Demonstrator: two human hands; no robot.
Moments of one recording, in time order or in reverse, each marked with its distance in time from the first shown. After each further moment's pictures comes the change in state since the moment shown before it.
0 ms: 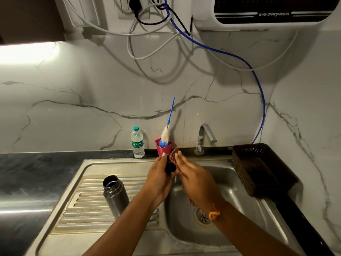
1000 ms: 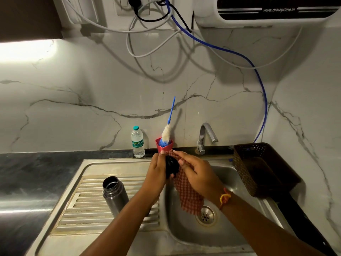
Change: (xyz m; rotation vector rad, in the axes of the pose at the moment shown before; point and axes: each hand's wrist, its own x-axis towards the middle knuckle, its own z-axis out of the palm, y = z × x) left_hand -0.002 0.016 0.001 0.600 0.075 0.153; right_hand 0.020 0.002 -0.013 0.468 -0.069 0.154
